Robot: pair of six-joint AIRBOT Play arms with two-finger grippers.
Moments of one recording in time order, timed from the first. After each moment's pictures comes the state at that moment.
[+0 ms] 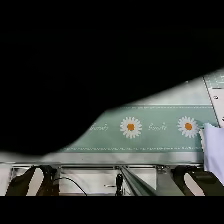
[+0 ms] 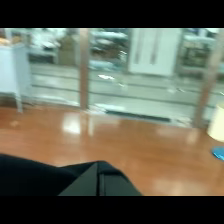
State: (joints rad) left arm 0.44 -0.66 1.77 0.99 -1.07 -1.31; right arm -0.04 -0.72 2.10 -1.32 1.38 1.52
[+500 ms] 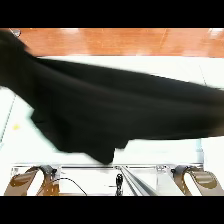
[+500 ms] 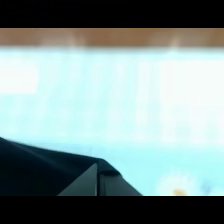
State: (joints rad) left arm 0.20 -0.60 1.40 1.13 -1.23 -1.38; right arm -0.04 -0.45 1.49 -1.40 1.64 1.64
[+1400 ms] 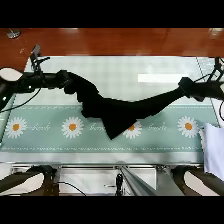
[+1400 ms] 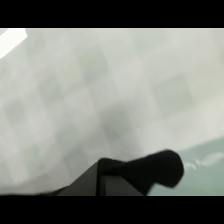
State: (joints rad) left arm 0.00 -1.29 1.04 0.66 -0.85 -1.23; right arm -0.19 -1.14 0.95 -1.11 0.82 1.73
